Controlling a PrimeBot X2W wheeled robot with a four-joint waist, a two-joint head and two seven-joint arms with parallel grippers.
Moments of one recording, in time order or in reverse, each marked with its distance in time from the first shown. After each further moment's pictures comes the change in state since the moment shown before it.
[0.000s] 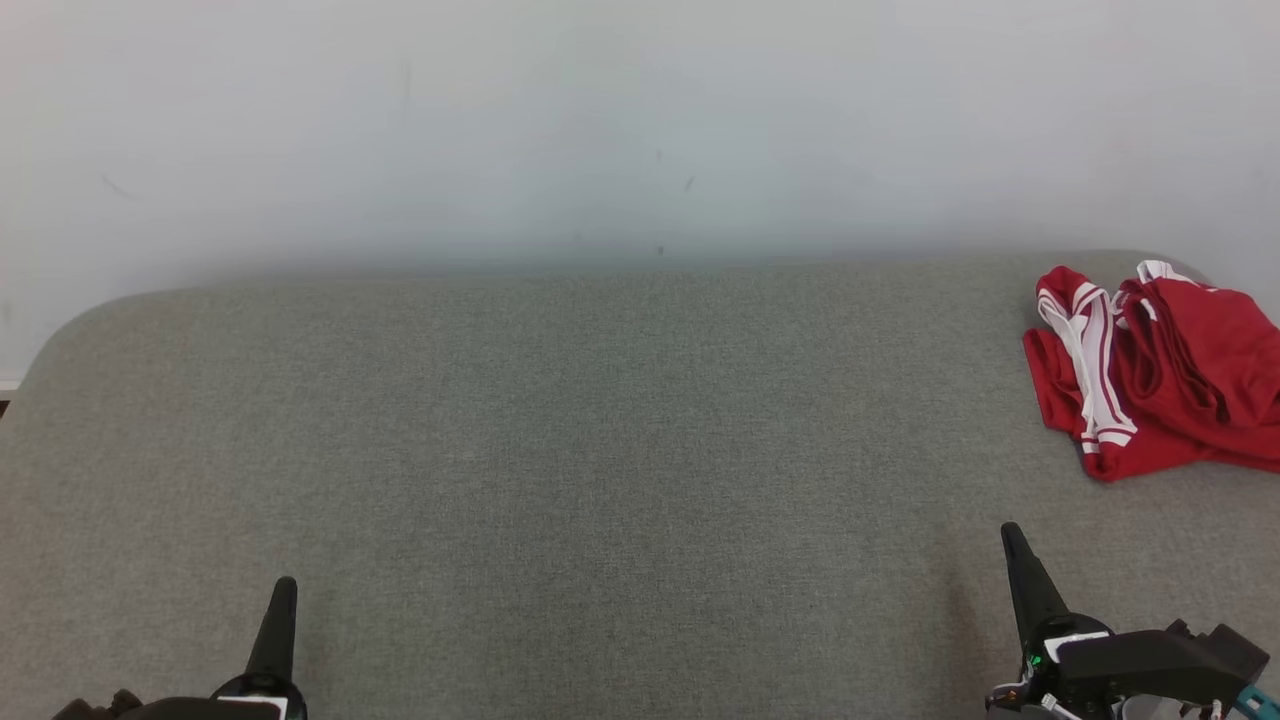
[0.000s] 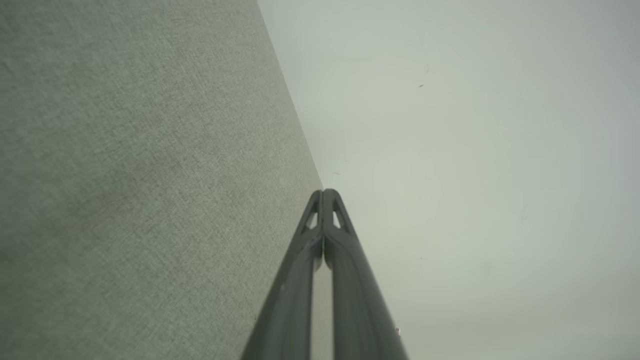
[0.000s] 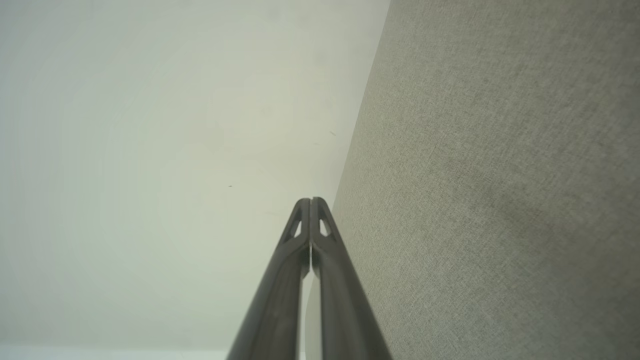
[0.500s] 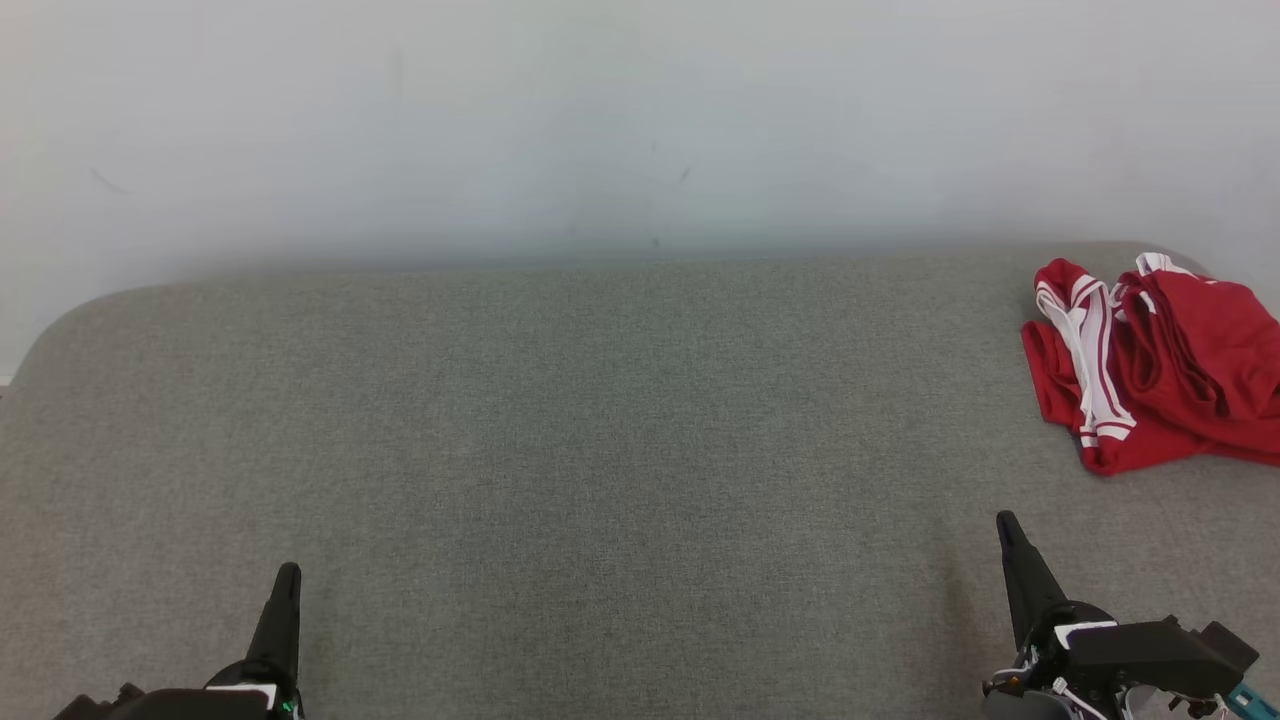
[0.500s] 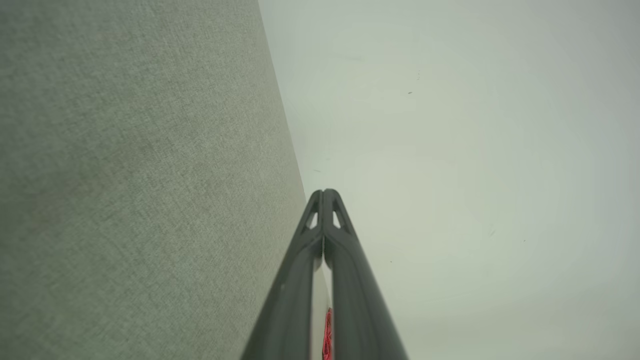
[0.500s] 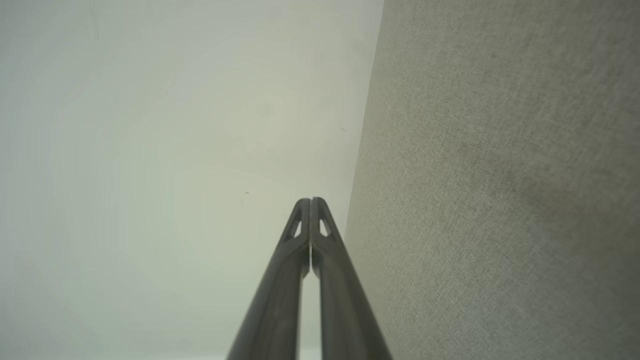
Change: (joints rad) left arm -0.021 -0.013 0.011 0.007 -0.114 -0.011 0.022; right arm -0.019 0.003 -0.002 0.006 0.119 0.000 0.022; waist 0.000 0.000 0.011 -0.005
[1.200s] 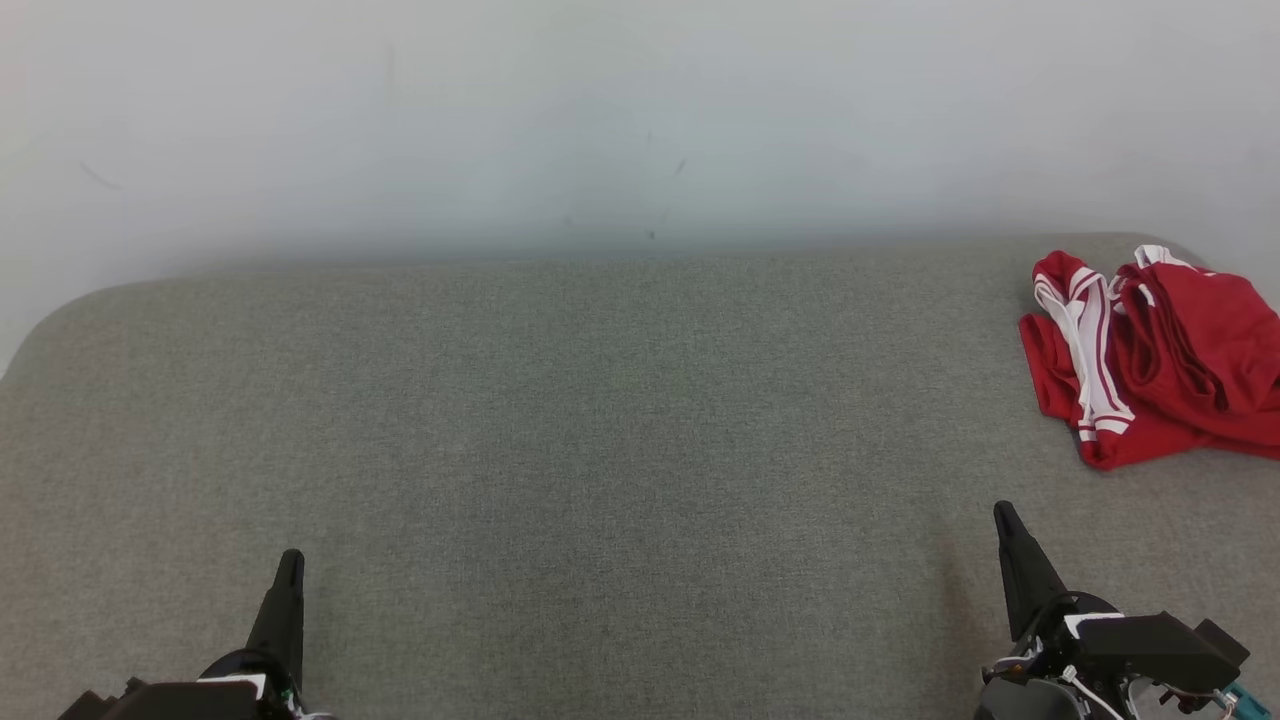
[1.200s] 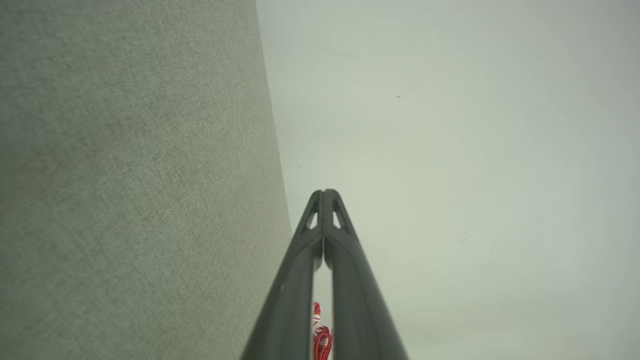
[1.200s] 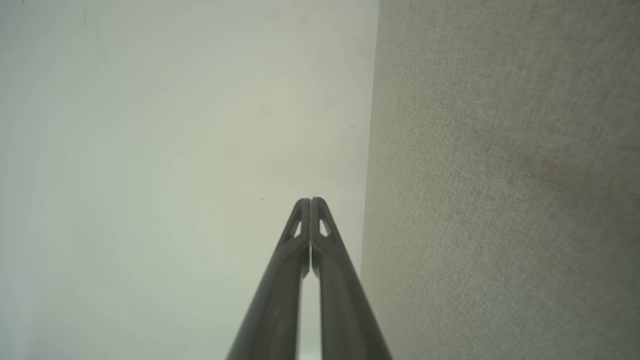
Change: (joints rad) left arm -0.019 -0.012 0.010 0.007 -0.105 -0.015 0.024; right arm -0.019 0.003 -0.003 0.006 0.109 0.000 0.018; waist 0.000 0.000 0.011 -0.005
